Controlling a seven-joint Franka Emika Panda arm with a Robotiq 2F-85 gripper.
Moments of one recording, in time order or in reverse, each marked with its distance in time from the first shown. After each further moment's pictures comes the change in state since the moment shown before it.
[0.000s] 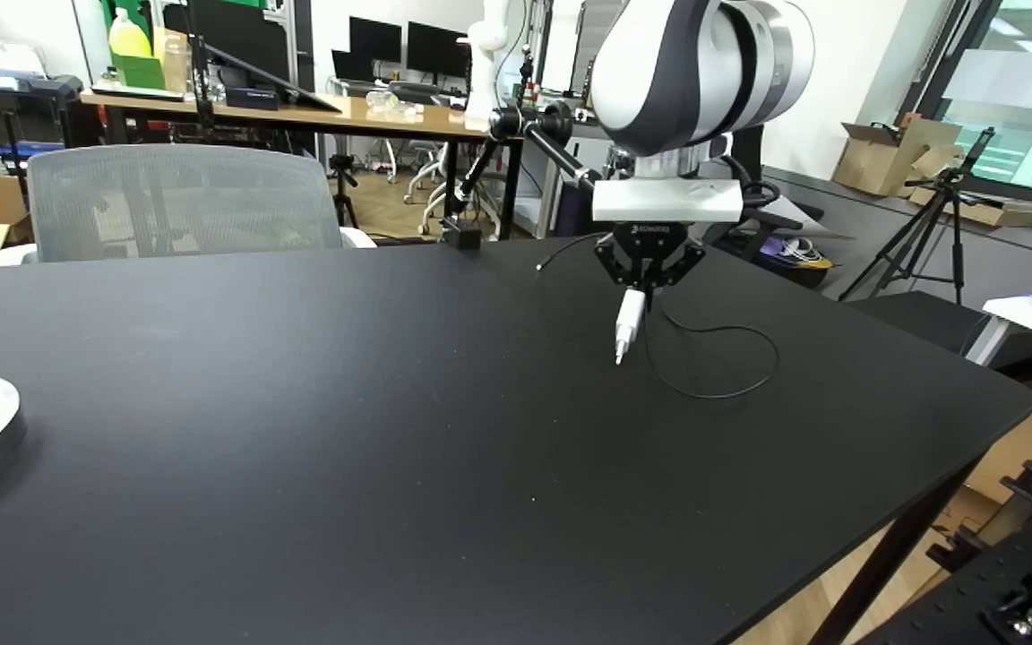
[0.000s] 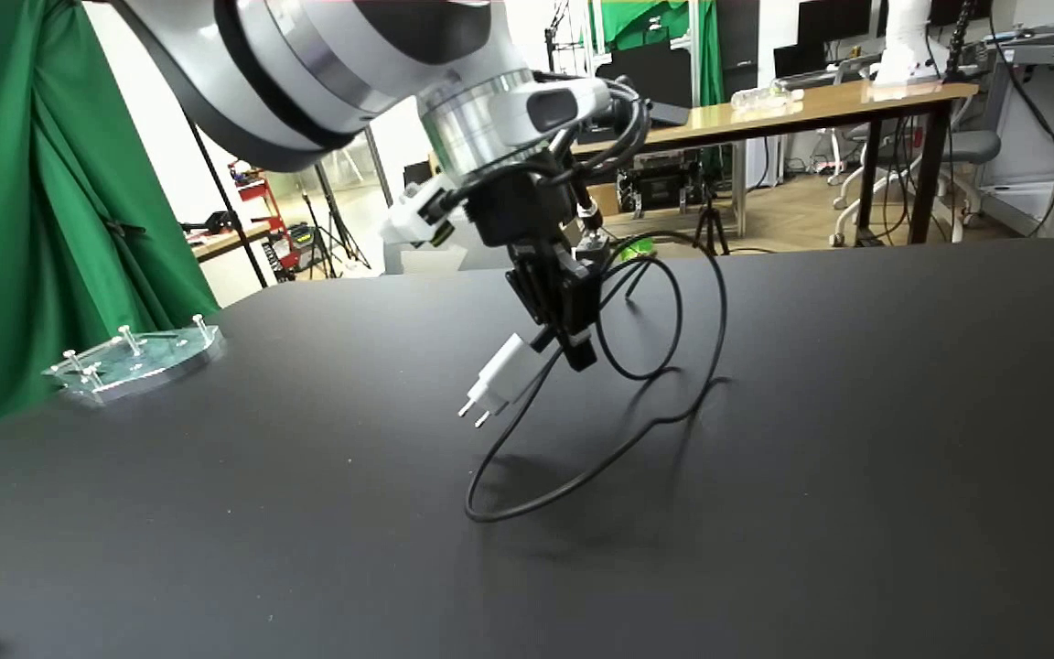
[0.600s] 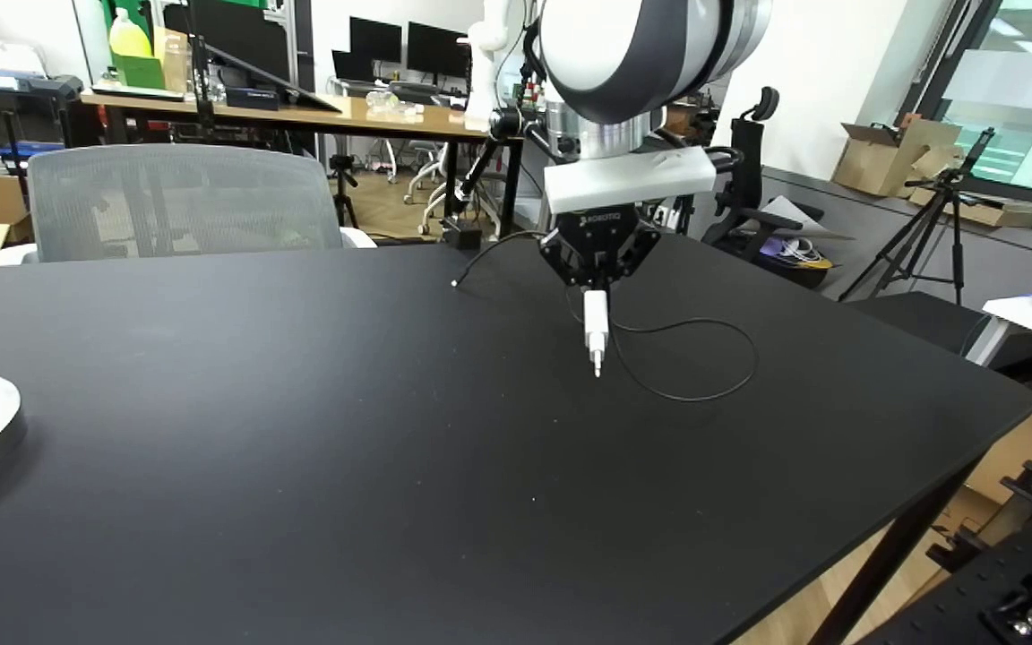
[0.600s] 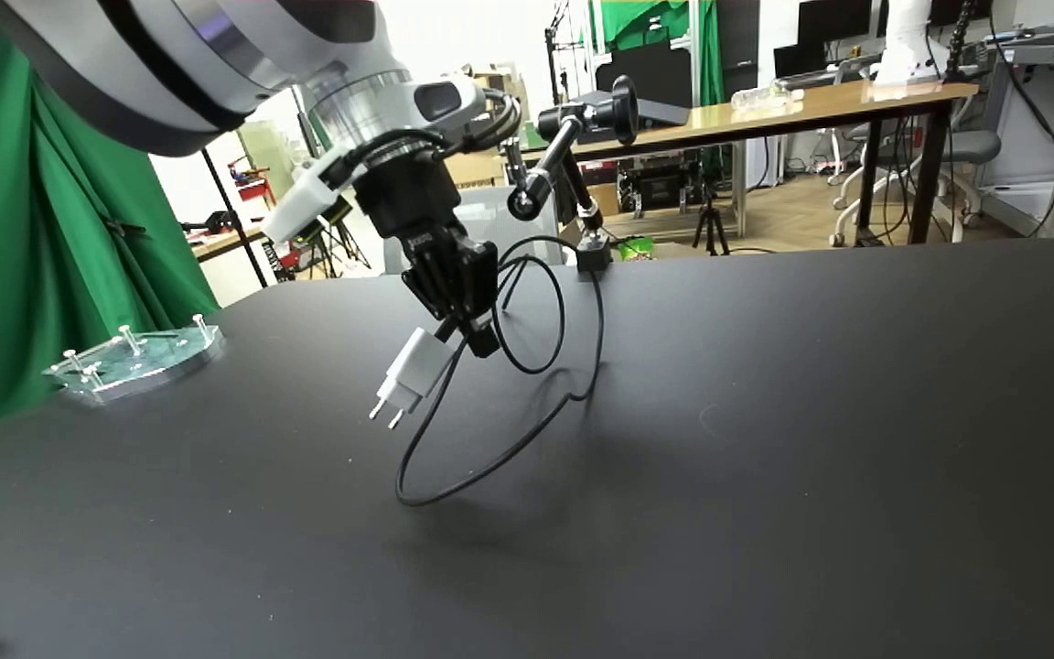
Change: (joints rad) arm 0.067 -0.096 0.092 -0.044 -0.179 -0.108 -0.007
